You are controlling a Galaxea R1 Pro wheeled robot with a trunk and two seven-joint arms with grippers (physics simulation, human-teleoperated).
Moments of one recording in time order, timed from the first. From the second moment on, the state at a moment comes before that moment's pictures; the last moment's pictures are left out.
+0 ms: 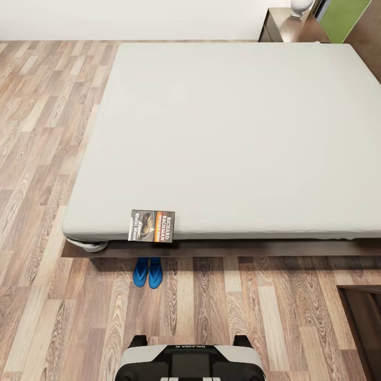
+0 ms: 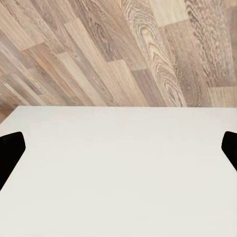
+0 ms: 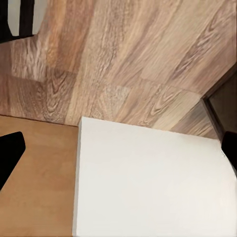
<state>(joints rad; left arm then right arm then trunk) -0.11 0.43 -0.17 0.00 0.03 -0.24 0.28 -0.04 -0.16 -0.18 -0.35 0.43 0.02 -0.01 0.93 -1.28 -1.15</state>
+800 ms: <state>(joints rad) -0.11 0.43 -0.17 0.00 0.03 -0.24 0.28 -0.13 -0.15 -0.25 -0.39 0.42 0.02 -0.16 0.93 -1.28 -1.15</state>
